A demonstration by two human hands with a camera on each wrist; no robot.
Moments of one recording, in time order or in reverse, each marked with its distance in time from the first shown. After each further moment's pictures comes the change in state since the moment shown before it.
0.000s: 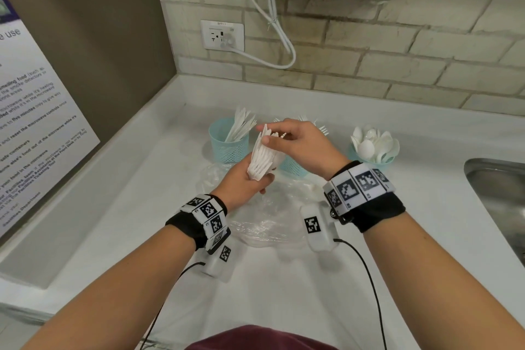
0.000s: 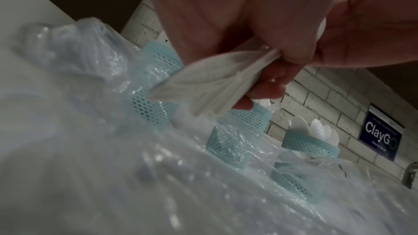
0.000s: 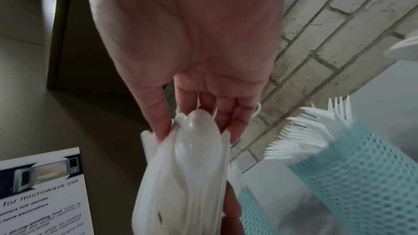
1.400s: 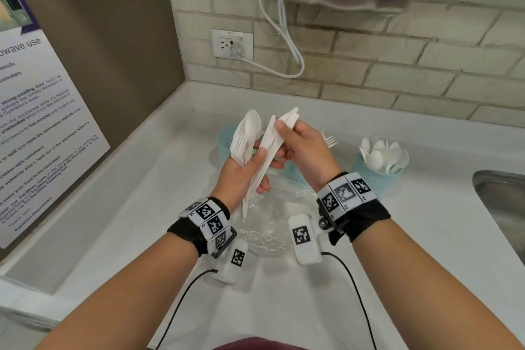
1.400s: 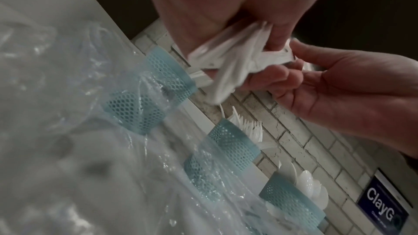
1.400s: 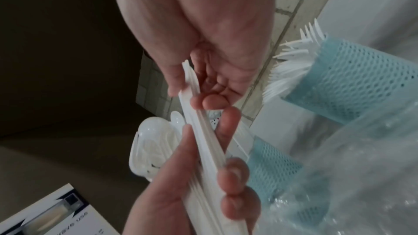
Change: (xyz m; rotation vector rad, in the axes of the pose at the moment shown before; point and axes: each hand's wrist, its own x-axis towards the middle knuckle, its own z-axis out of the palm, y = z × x) left_hand -0.003 0.028 -0.016 -0.308 0.127 0.030; right_hand 0.016 0.004 0.021 0.505 0.177 0.109
